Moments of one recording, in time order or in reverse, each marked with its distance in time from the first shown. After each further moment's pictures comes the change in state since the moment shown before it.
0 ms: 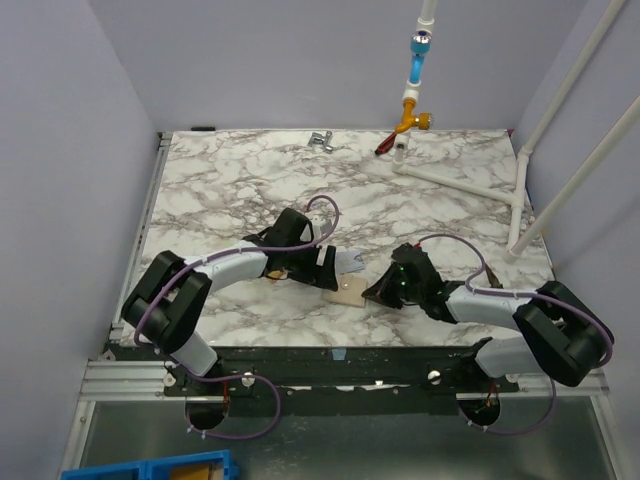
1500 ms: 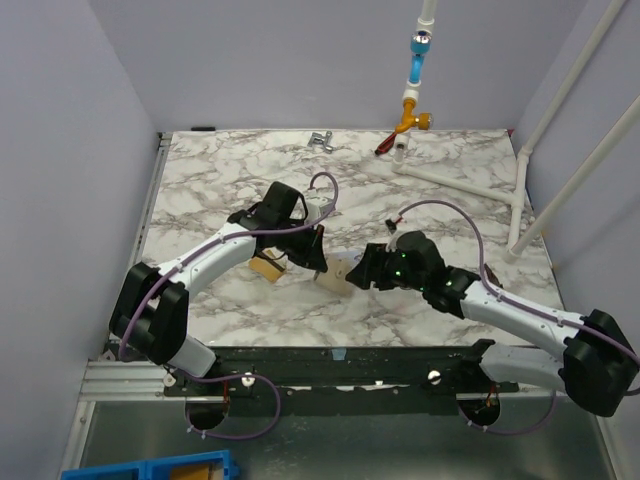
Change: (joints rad) left arm 0.063 -0.048 0.209 -0.258 0.174 0.231; right arm 0.031 -0.230 0.172 -0.179 -0.080 -0.426
